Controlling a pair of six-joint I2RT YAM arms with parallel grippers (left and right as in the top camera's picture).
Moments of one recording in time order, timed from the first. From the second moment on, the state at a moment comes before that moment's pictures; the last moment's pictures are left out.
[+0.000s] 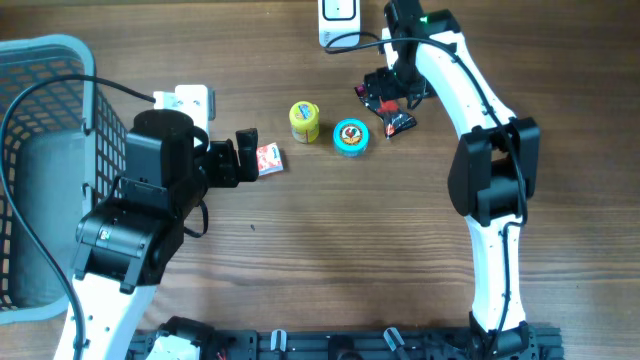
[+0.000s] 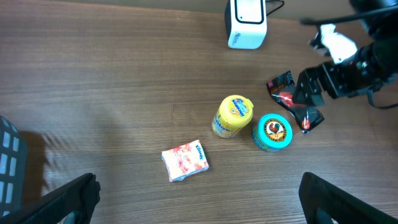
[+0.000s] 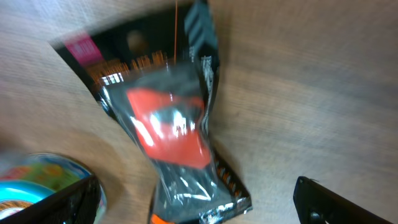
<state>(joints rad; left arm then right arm) -0.28 1.03 1.17 -0.82 -0.06 -0.25 0.26 2.42 2.17 -1.22 0.02 0.02</state>
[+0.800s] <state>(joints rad) -0.28 1.03 1.17 -0.83 -0.06 -0.25 0.28 2.50 2.17 -1.17 -0.03 -0.03</state>
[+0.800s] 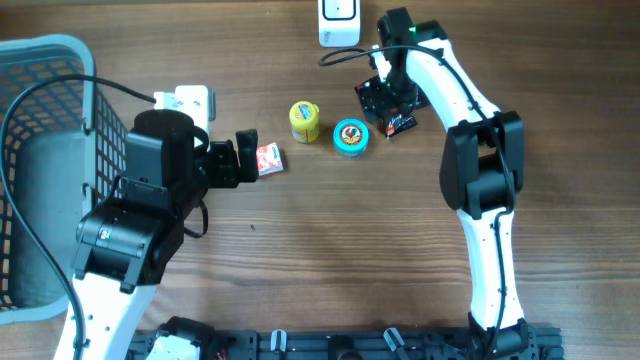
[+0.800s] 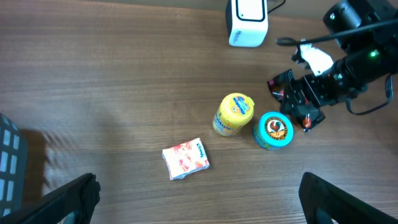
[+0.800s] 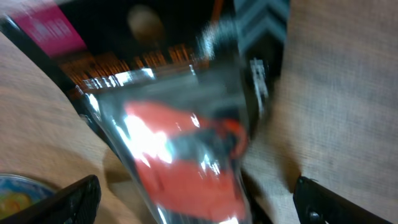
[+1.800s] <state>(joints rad) -0.28 1.03 1.17 -0.83 -0.07 -0.25 0.29 2.50 2.17 -1.13 -0.03 -0.05</state>
